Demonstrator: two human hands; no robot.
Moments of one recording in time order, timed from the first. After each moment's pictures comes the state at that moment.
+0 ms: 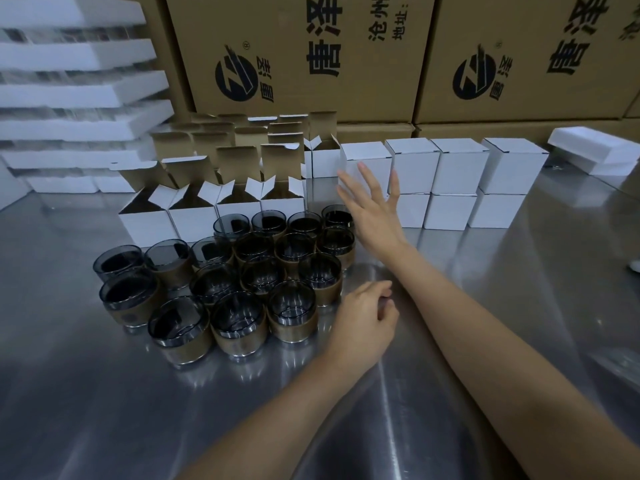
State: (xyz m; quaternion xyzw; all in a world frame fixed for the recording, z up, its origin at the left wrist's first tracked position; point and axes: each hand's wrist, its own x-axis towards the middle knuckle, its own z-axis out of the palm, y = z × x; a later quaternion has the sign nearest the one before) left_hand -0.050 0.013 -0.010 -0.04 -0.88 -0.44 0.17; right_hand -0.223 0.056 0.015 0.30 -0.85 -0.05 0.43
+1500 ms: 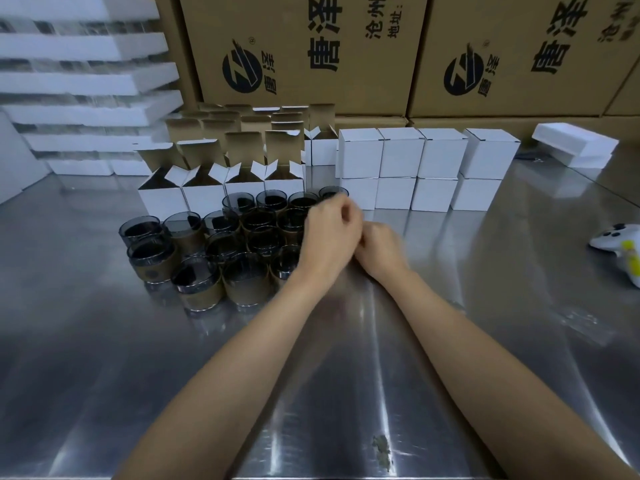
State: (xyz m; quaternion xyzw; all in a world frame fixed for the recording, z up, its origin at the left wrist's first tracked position) left_hand -0.061 -0.013 0.048 0.00 -0.84 -0.44 0.33; right_hand -0.129 0.085 -0.003 0.23 -0.92 0.26 0.16
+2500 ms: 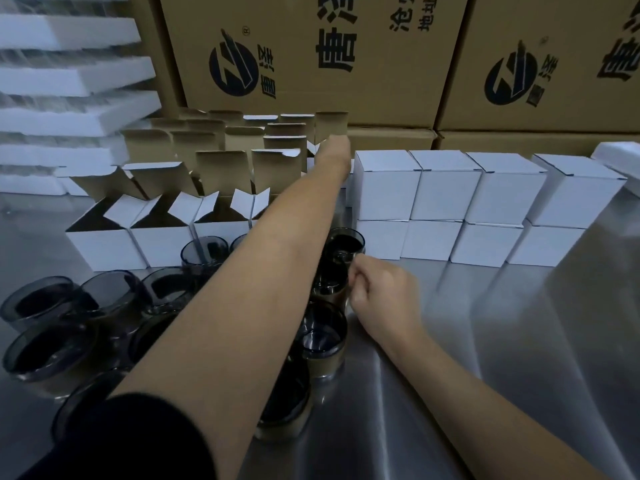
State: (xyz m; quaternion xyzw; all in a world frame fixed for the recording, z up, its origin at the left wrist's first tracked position) left_hand -0.382 -0.100 0.088 0.08 -0.98 -0.17 0.12; right_hand -0.179 0.045 -0.001 0.27 -0.86 0.34 0.28
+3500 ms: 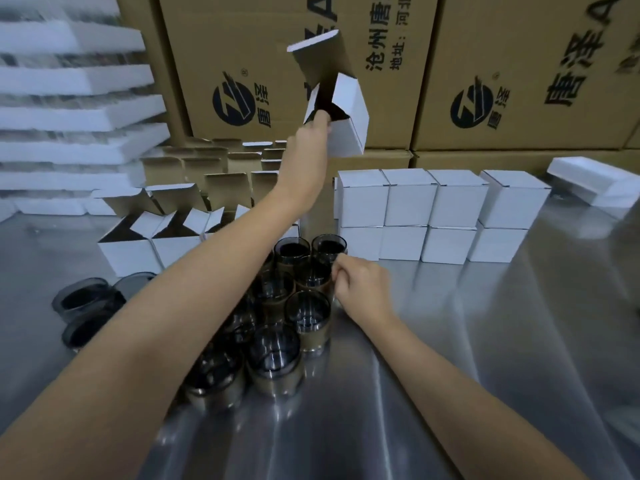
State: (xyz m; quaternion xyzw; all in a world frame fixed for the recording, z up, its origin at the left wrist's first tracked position) left_hand -0.239 -0.085 0.142 -0.03 -0.89 -0.16 0.42; right_hand -0.174 0.046 -0.001 0.27 -0.84 0.37 0.28
